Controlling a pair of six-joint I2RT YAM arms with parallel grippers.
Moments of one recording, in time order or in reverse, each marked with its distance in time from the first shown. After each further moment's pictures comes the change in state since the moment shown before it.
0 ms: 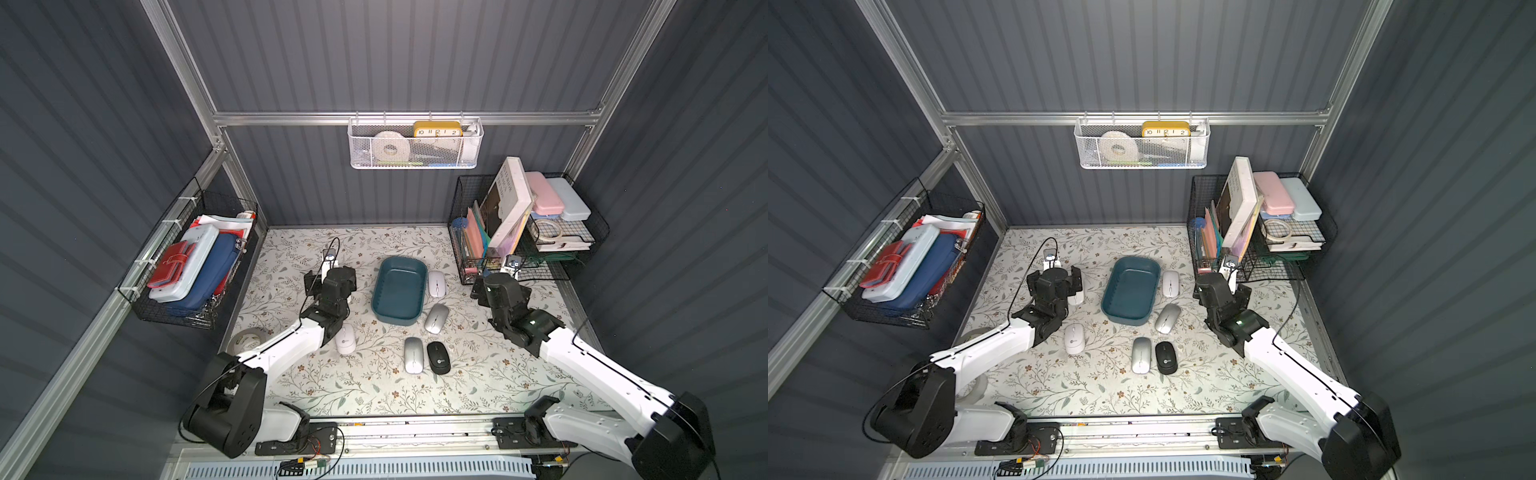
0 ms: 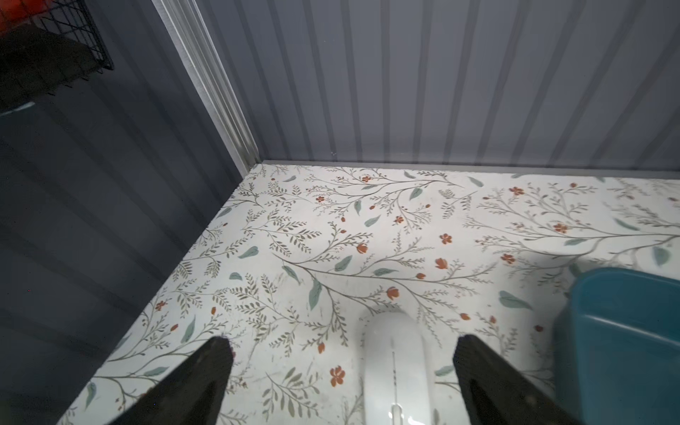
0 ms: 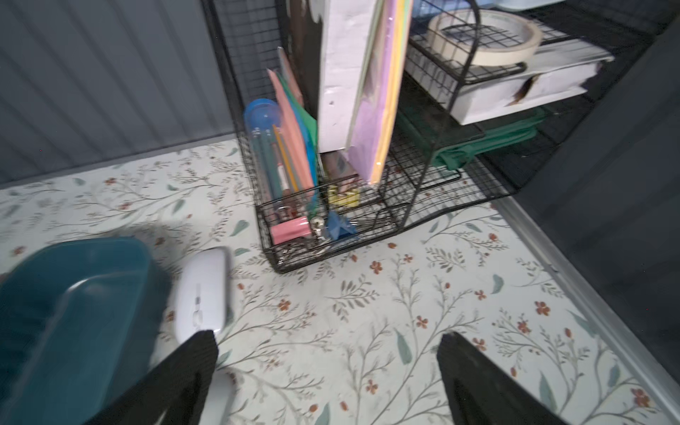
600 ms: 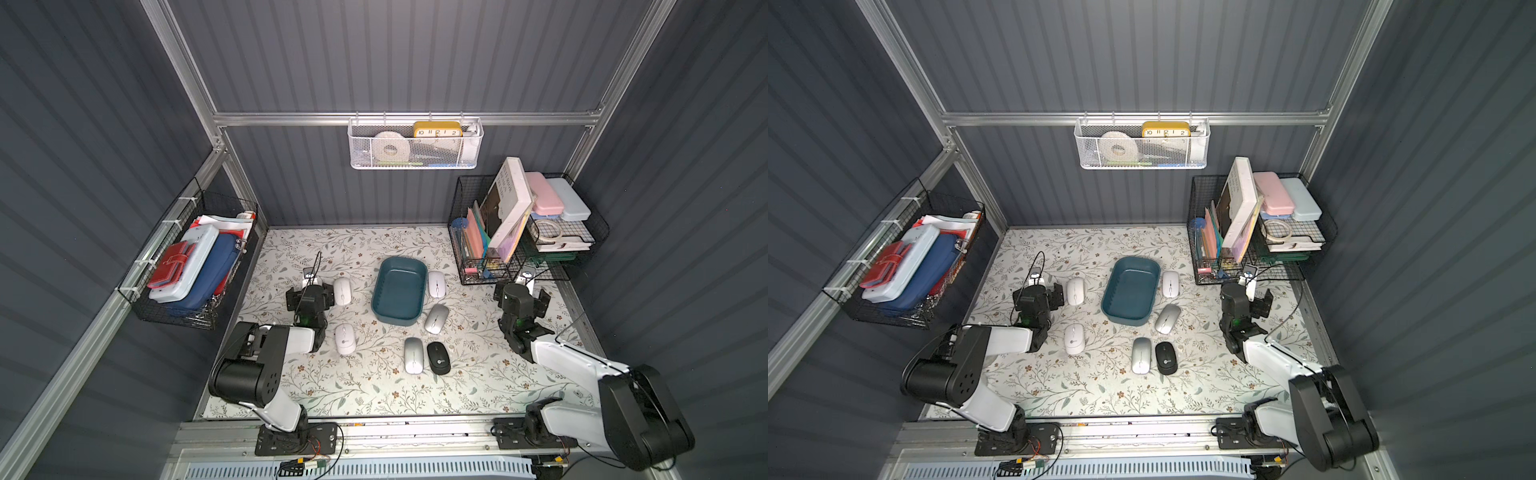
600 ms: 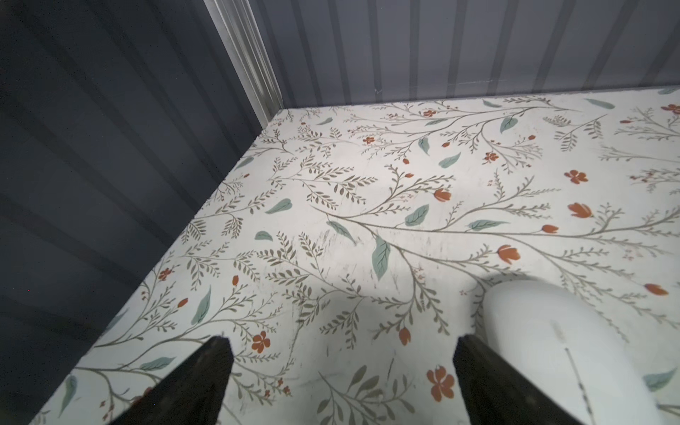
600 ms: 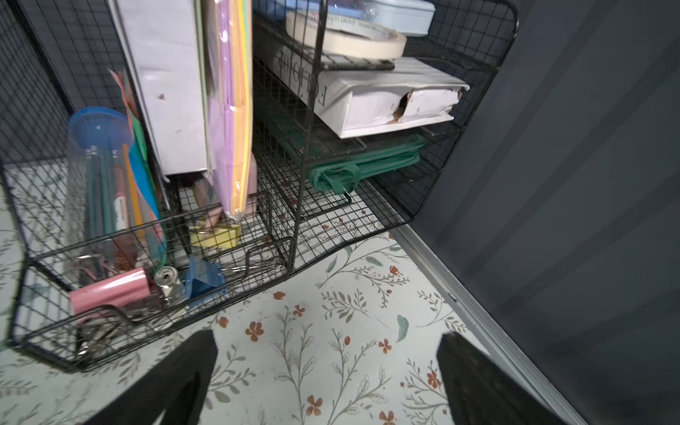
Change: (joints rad) left arm 0.267 0.266 -0.233 0.490 0.243 0.092; right arm -0.262 0.167 -0.333 0.734 0.044 -0.336
